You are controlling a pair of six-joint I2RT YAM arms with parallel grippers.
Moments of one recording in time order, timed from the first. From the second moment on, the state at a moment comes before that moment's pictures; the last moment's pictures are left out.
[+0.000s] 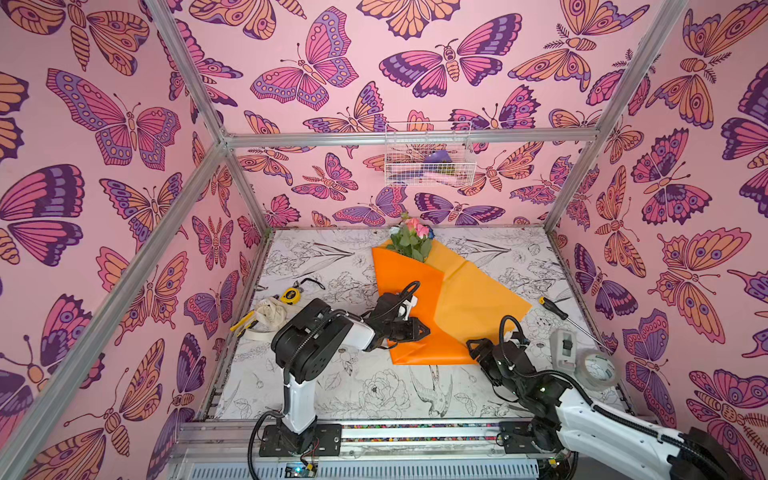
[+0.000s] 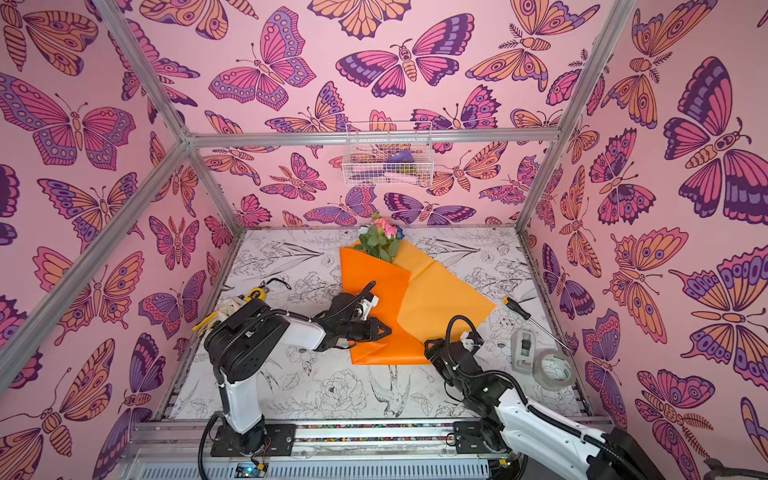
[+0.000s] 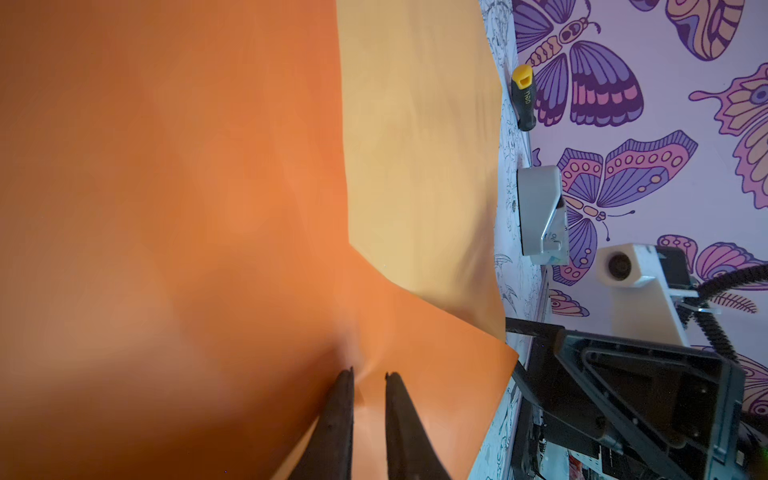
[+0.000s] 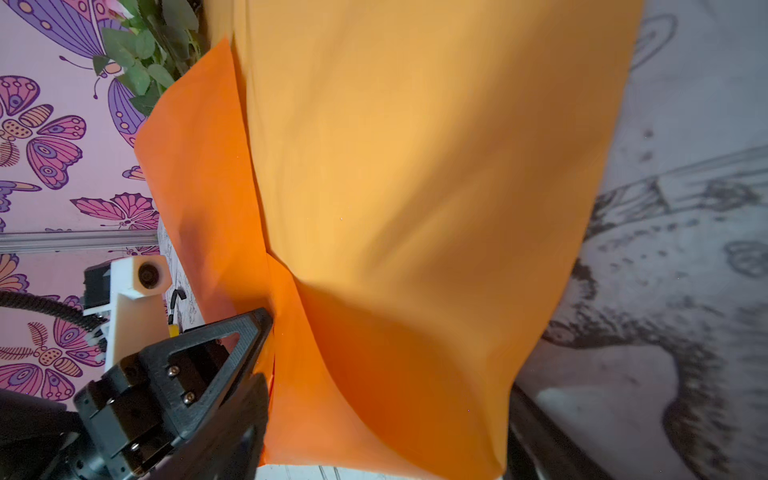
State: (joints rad) left arm -0.67 1.93 0.78 0.47 0.59 -0.75; right arm 0.70 0.82 0.13 -0.01 0.20 1.37
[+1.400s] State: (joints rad) left arm -0.67 1.96 0.77 0.54 0.61 -0.78; right arm 0.33 1.23 0.44 0.13 0.06 0.70
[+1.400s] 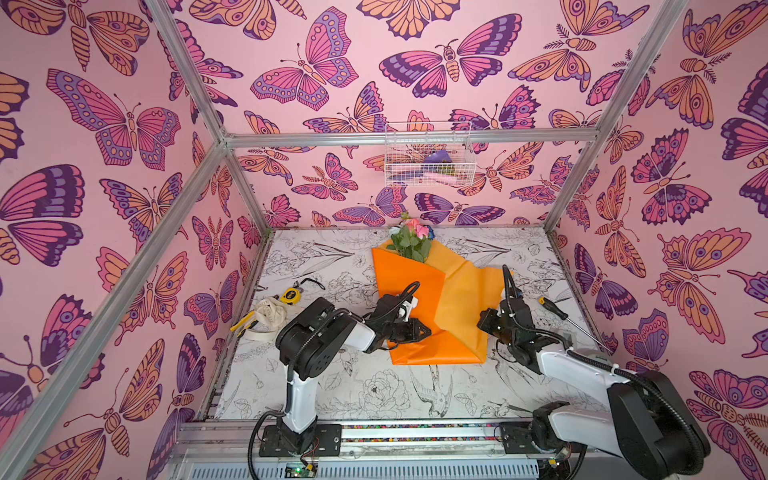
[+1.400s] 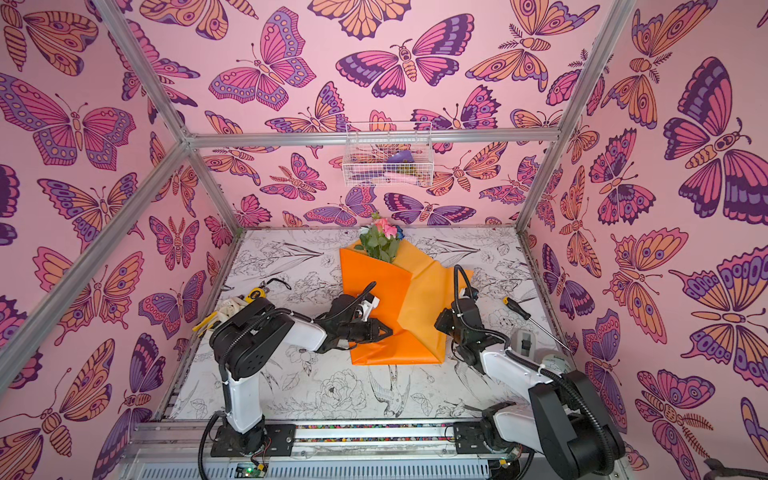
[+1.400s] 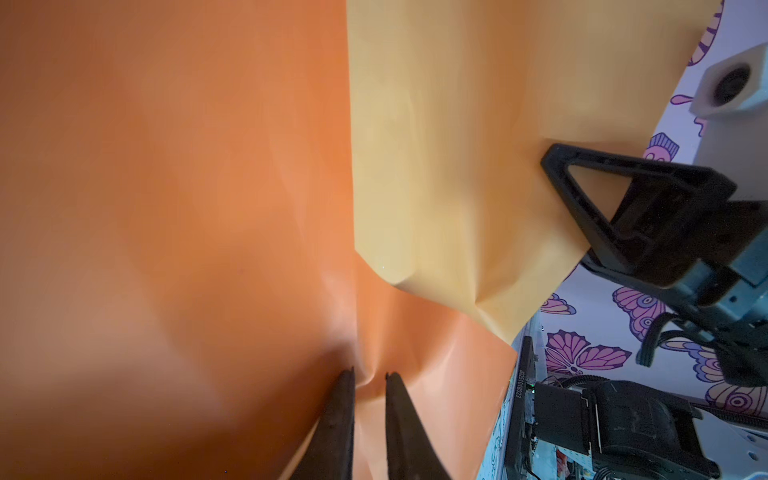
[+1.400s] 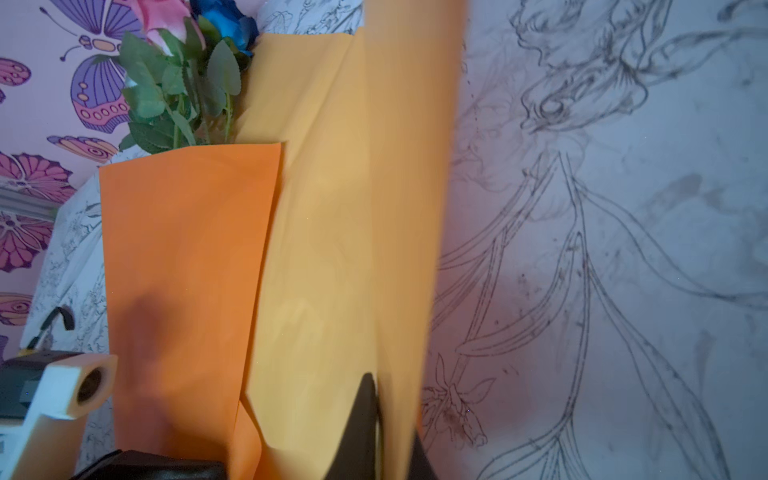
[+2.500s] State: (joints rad) left arm -0.67 1.99 0.78 0.57 0.63 -0.79; right arm 0.60 1.42 1.08 -0.38 -0.01 0.63
